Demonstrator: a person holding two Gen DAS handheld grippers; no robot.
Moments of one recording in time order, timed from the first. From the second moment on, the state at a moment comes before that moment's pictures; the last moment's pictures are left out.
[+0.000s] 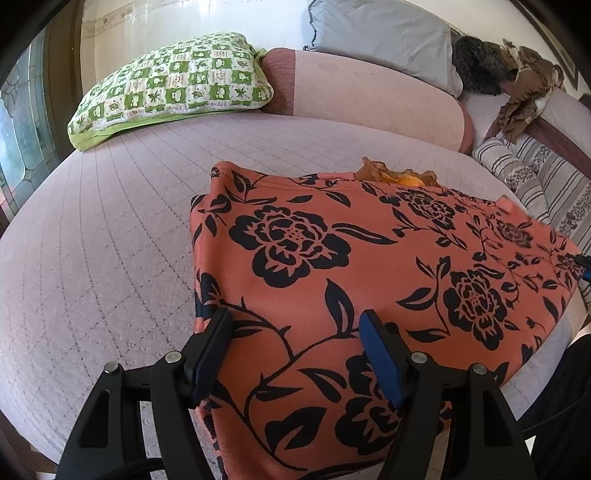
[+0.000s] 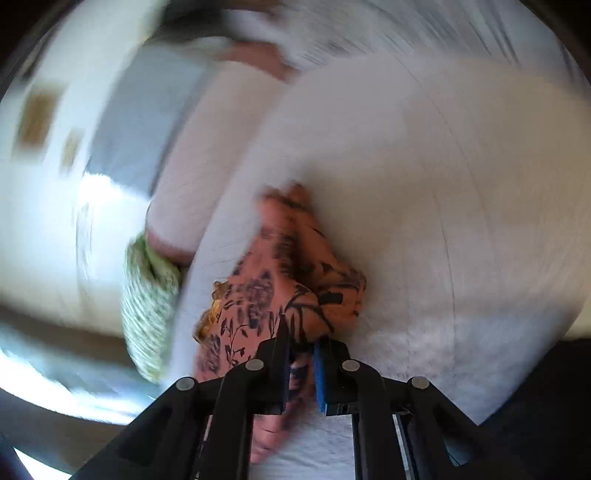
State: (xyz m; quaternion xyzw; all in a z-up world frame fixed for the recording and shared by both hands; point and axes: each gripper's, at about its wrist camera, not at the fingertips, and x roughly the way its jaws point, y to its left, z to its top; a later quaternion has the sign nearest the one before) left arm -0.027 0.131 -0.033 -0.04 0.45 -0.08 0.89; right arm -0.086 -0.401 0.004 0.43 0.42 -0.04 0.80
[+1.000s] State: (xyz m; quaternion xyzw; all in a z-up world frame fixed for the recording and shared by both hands) left arm -0.065 0.202 -0.024 -0.26 0.50 -0.06 0.82; right arm -0.028 -0.378 -0.043 0.34 0.49 0.04 0.81
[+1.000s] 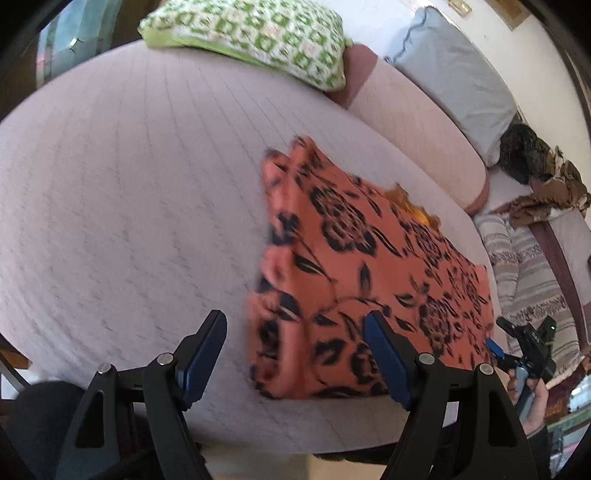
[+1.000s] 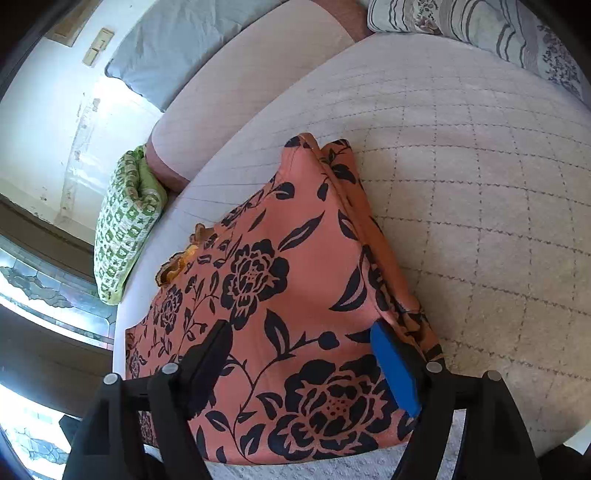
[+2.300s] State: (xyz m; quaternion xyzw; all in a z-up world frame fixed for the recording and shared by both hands) left arm 0.071 0.219 -0.035 -0.19 0.49 -0.04 0.85; right arm -0.029 -0.379 -0.042 0.32 0.47 0.09 0.82
